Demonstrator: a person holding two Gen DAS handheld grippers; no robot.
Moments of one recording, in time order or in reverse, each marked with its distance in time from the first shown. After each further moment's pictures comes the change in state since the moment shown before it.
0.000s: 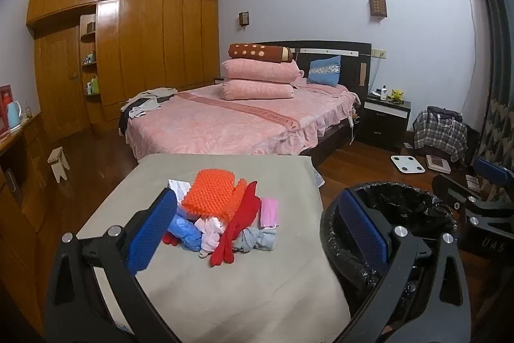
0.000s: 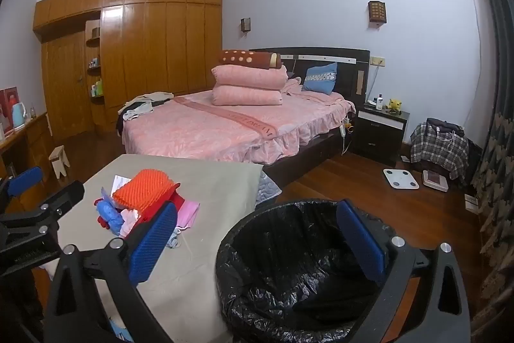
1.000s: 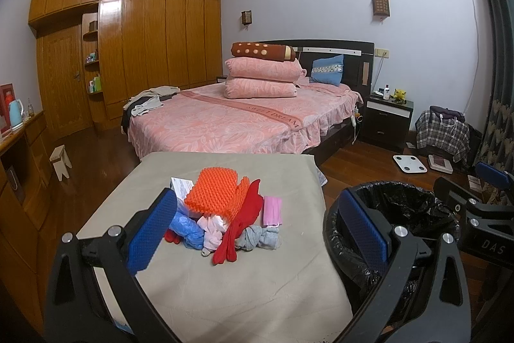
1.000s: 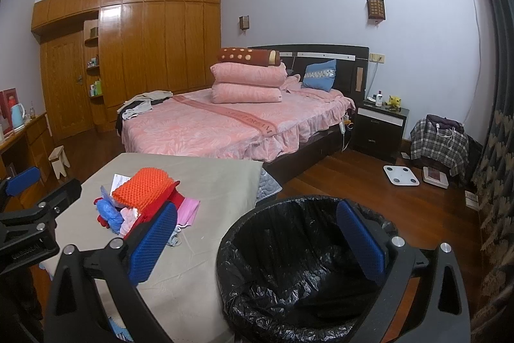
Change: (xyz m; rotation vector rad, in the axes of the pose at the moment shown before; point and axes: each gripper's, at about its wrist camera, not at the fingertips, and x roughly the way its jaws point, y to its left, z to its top) left arm 0.000 0.000 0.000 0.002 0.003 0.001; right arm 0.001 0.001 -0.002 0.005 0.006 0.000
